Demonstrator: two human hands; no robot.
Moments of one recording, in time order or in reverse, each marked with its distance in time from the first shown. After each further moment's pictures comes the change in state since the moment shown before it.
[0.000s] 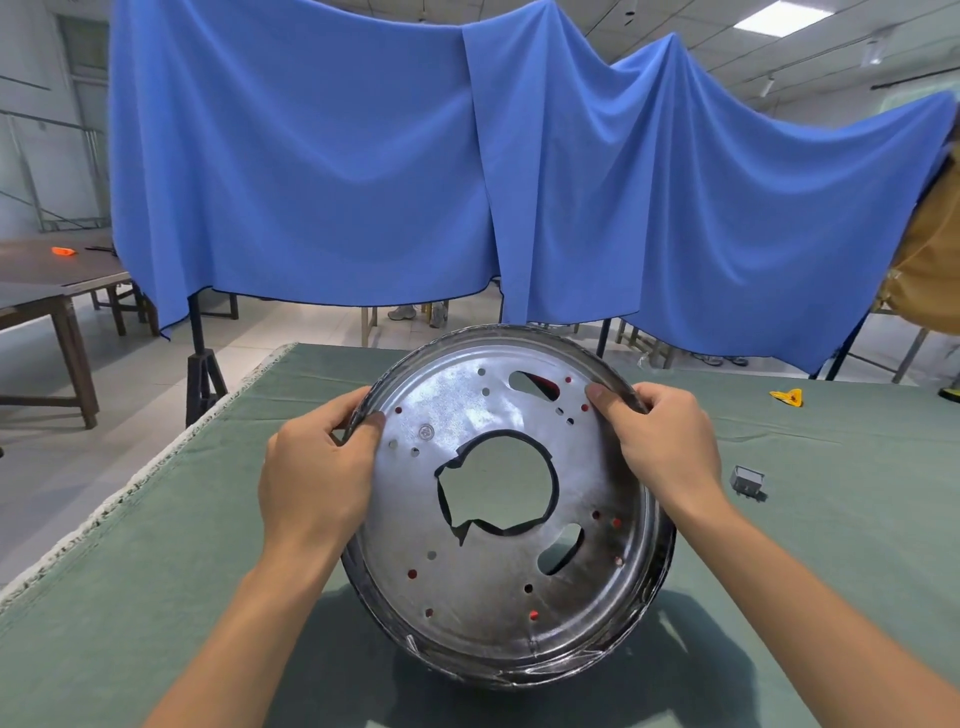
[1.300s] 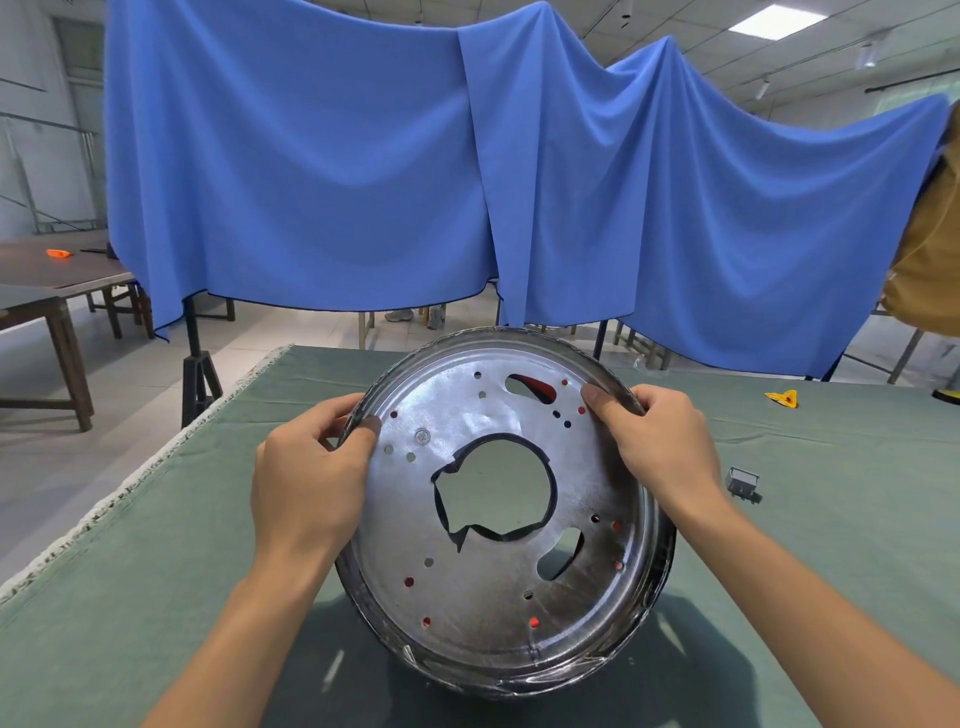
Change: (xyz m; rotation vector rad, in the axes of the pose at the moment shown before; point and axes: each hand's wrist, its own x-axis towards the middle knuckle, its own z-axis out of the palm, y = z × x) left_hand -0.004 0.005 0.002 -0.059 0.049 -0.042; right_hand 0.005 0.001 -0.005 -0.057 -0.030 0.057
